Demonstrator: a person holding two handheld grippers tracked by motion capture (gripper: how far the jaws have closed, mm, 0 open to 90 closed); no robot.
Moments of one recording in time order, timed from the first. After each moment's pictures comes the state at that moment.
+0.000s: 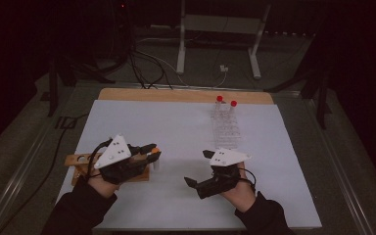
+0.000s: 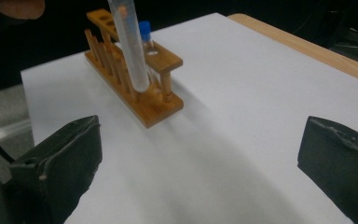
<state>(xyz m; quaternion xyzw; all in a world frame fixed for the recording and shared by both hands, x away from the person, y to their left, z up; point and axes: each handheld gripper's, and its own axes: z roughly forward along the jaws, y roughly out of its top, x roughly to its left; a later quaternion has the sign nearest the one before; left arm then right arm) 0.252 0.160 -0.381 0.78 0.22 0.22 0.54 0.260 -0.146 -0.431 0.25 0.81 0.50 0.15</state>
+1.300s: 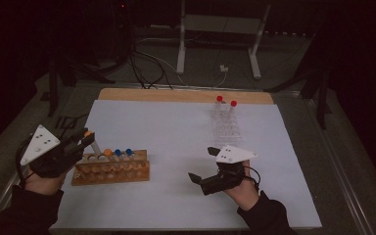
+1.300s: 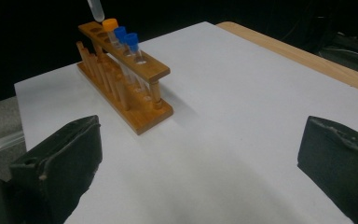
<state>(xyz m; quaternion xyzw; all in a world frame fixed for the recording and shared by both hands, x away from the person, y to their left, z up) 0.247 0.279 -0.375 0.71 0.37 0.34 0.49 0.263 -0.156 -0.427 0.26 0.80 0.51 0.16</state>
